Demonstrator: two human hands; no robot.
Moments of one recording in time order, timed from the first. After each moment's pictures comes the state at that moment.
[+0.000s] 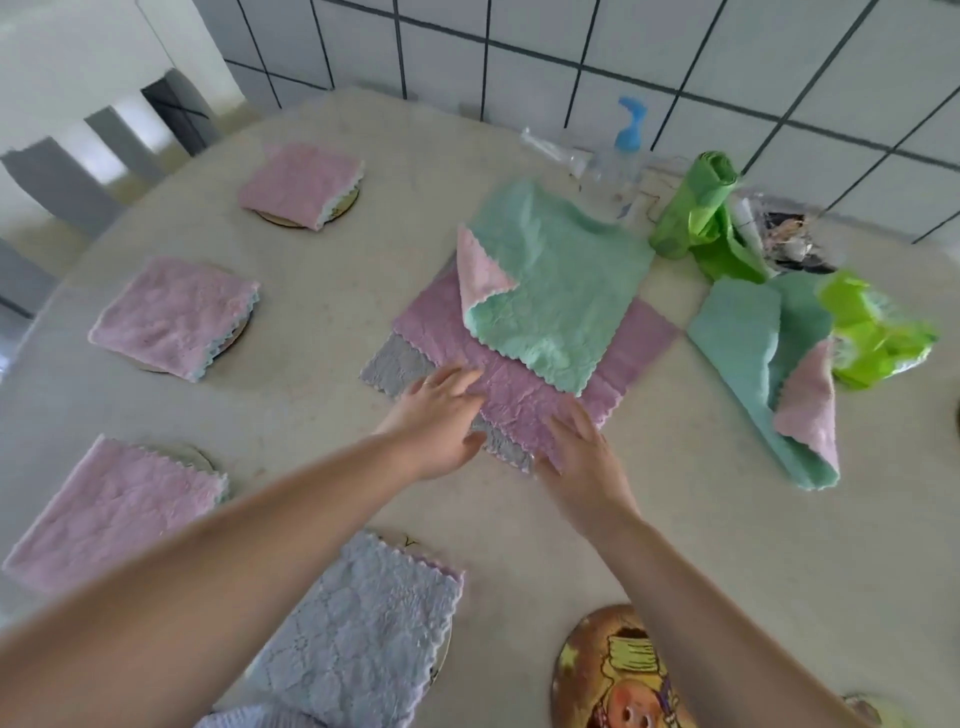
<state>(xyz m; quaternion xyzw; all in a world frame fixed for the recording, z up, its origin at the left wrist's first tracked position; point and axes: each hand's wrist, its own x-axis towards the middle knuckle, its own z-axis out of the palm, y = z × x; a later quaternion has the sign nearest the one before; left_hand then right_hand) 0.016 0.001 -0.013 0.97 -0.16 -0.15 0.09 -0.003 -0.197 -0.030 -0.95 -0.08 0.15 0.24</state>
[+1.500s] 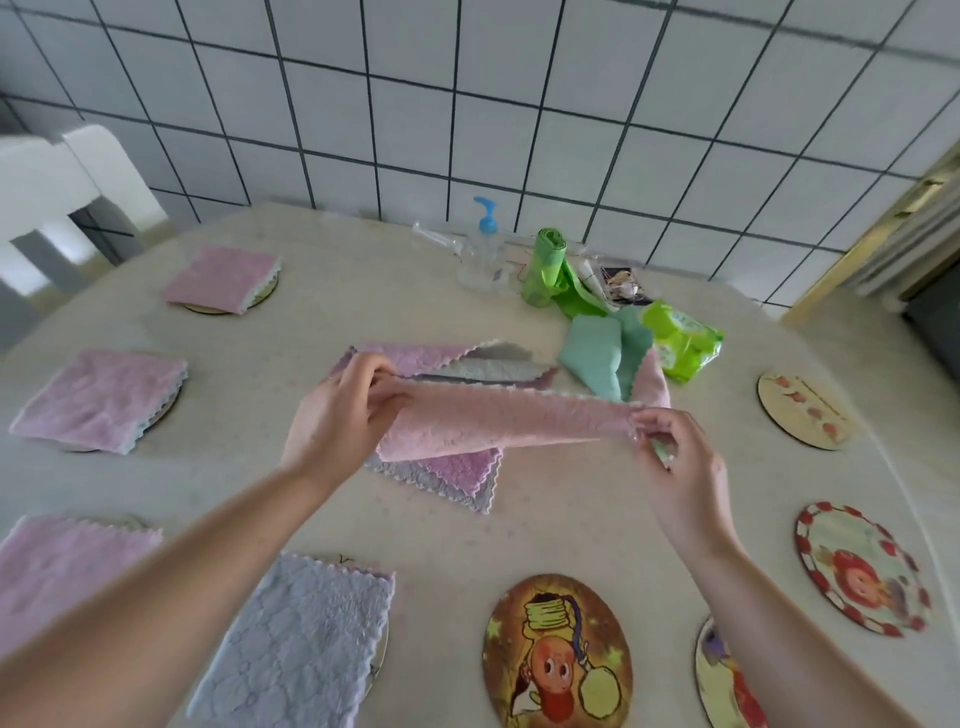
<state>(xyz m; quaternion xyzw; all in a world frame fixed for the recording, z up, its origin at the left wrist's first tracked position) -0.023 -0.010 0.066 0.92 -0.11 0.17 0.34 -0.079 -0.328 0.077 -0.89 0.02 -0.22 0.41</state>
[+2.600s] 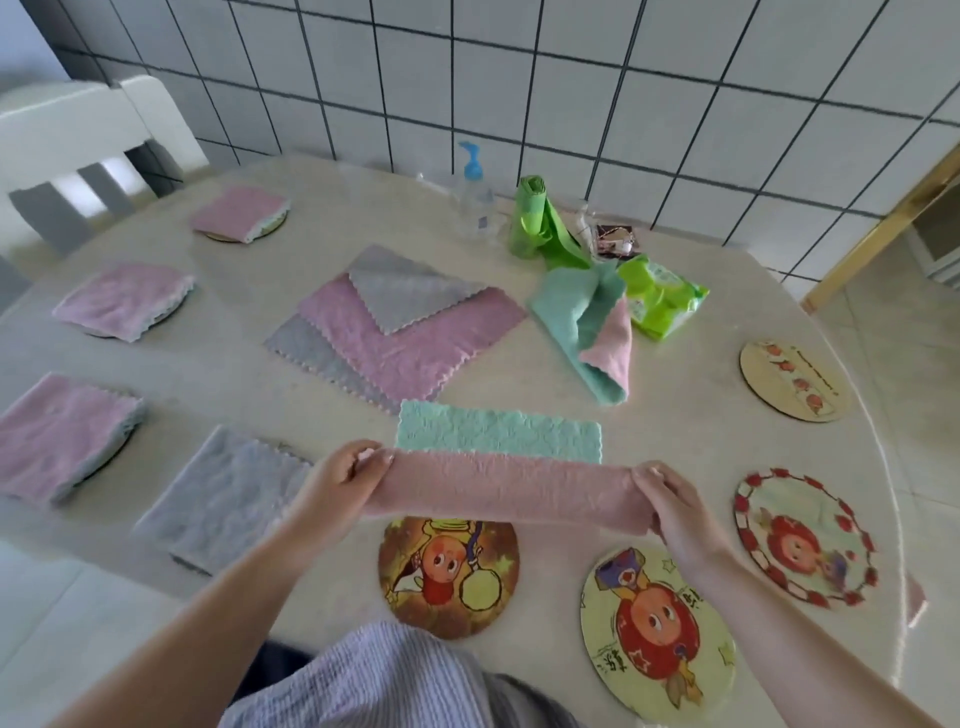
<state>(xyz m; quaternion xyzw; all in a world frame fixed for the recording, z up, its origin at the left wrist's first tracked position) -0.174 -0.137 0.020 0.86 0.13 -0.06 0.49 -0.149 -0.478 0.011 -0.79 0.10 0.14 0.58</state>
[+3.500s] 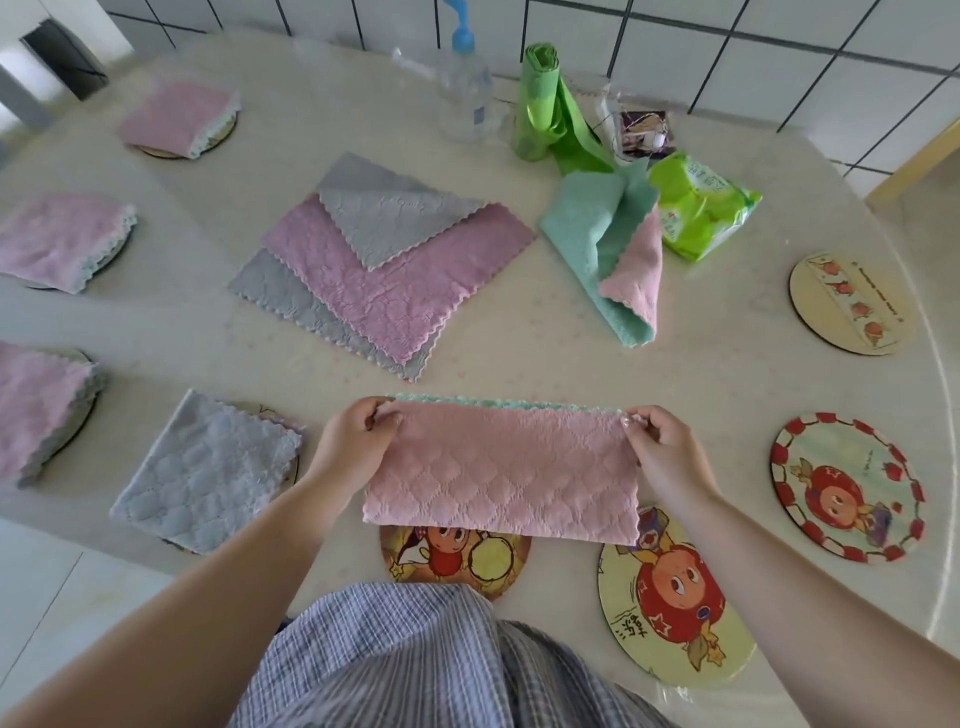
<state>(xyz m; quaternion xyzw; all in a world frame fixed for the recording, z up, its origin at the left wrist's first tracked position) -0.129 -0.144 -0.030 0.86 0.21 -0.12 0.44 -0.108 -0.463 -0.044 -0.87 0.15 0.12 0.45</state>
